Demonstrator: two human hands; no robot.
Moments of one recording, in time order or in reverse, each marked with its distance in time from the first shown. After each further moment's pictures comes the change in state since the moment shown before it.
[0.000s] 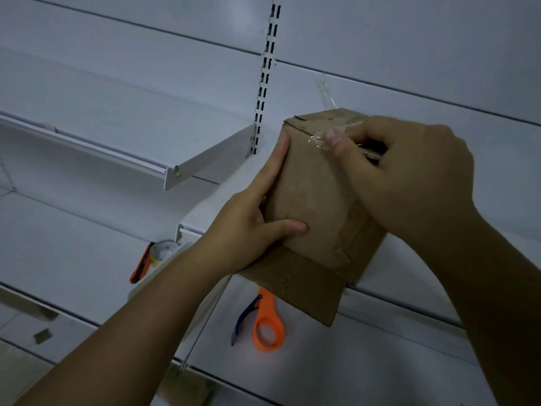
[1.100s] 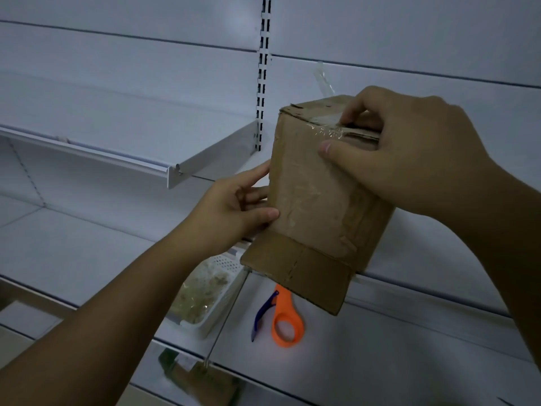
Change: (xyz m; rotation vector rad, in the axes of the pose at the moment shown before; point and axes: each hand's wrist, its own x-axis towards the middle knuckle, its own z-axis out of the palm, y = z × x) left_hand -0.009 0.001 -0.018 -0.243 -0.014 -0.251; right_hand 0.002 0.003 -0.017 -0.047 -0.281 0.003
